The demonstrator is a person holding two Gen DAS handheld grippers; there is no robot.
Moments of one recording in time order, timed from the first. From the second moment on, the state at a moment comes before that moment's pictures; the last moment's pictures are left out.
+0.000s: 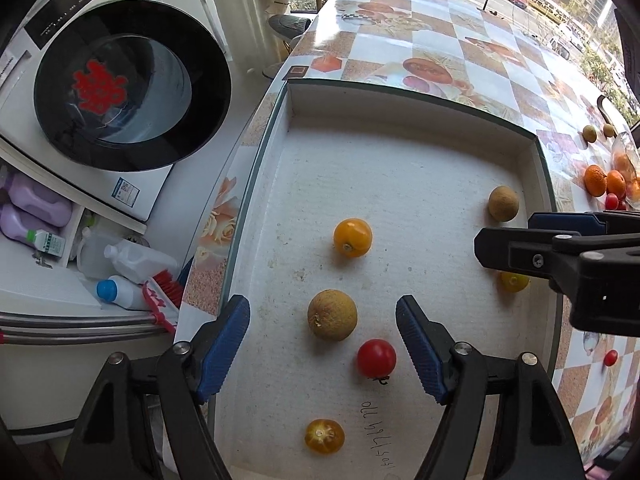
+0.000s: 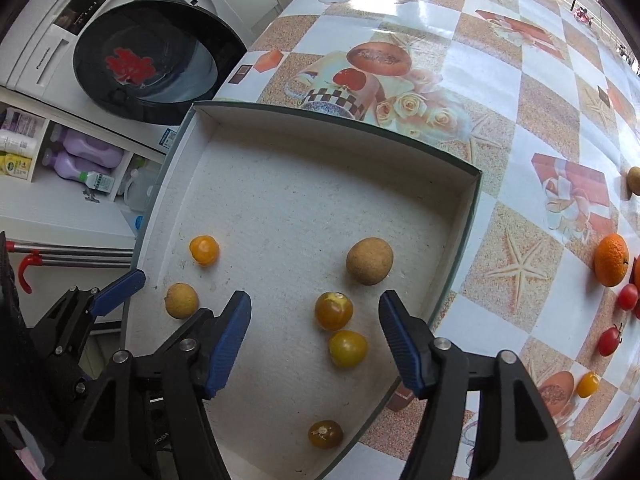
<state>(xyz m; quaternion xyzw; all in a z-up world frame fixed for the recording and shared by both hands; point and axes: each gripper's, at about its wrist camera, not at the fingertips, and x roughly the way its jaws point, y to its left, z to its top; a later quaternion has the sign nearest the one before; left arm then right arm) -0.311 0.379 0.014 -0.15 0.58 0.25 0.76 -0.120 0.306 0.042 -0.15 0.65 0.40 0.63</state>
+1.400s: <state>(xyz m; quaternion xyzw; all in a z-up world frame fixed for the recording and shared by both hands) -0.125 0.130 -0.004 -0.03 0.62 0.00 0.79 -0.131 0.014 0.020 -0.02 0.65 0.19 0.73</state>
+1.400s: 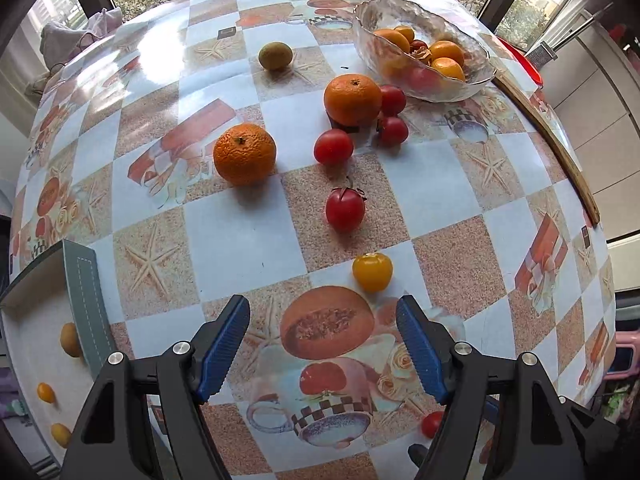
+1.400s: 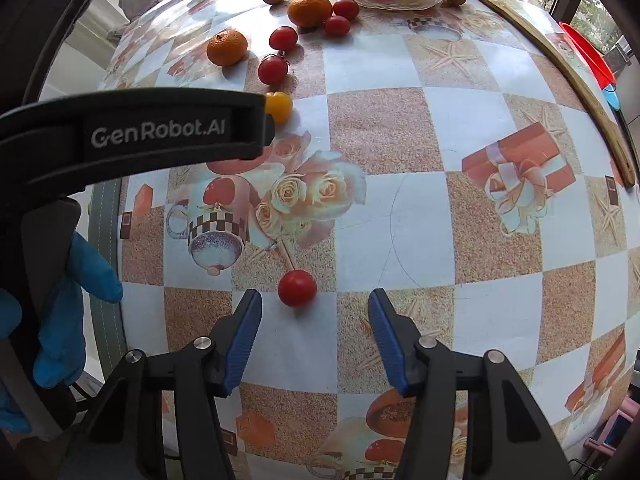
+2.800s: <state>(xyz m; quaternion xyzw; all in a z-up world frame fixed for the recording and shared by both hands) -0.185 0.138 -0.013 -0.07 0.65 0.01 0.76 -0.110 -0.039 0.055 0.03 0.67 0.16 0.73</state>
